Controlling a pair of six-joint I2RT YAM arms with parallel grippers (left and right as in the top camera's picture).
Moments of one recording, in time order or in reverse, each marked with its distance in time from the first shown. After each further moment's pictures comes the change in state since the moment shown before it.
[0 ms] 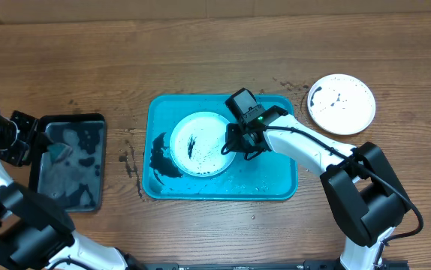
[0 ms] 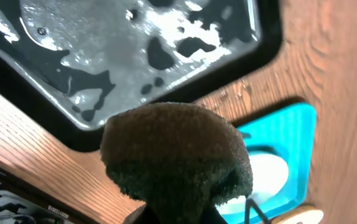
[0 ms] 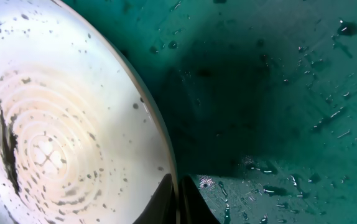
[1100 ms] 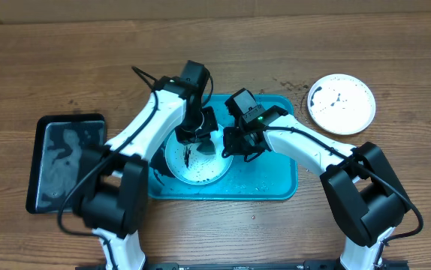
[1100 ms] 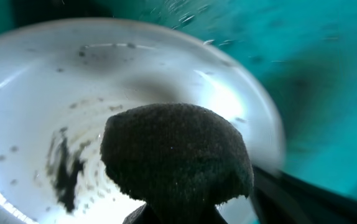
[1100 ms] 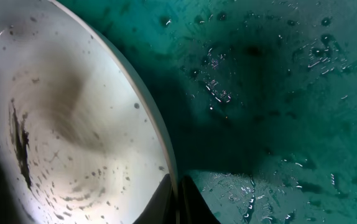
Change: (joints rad) left arm -1.043 0.092 -0.348 0.603 -0.085 -0.133; right arm 0.000 0.000 0.000 -0.008 -0.099 -0.100
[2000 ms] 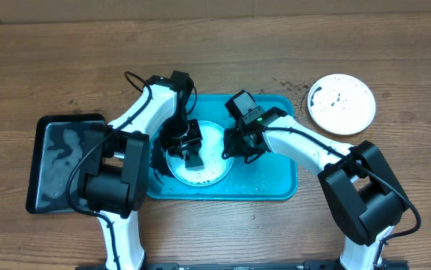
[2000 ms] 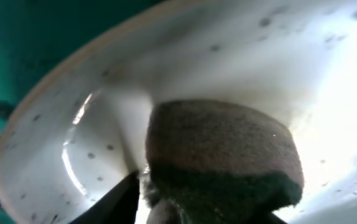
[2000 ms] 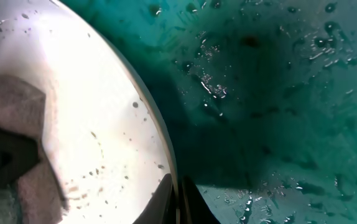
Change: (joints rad) left arm 0.094 0.153 0.032 -0.202 -0.004 0.089; right arm 0.001 0.010 -0.010 0.007 0.003 -0.002
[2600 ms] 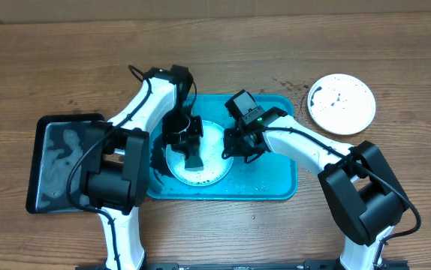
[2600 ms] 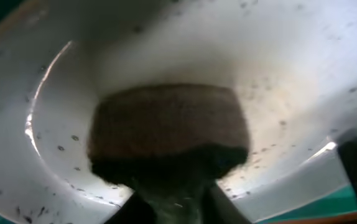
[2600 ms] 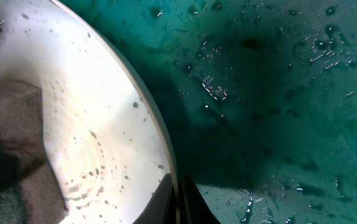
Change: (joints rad) left arm 0.004 0.024 0.069 -0.068 0.077 0.143; right arm 0.000 0.000 0.000 0.002 0.001 0.000
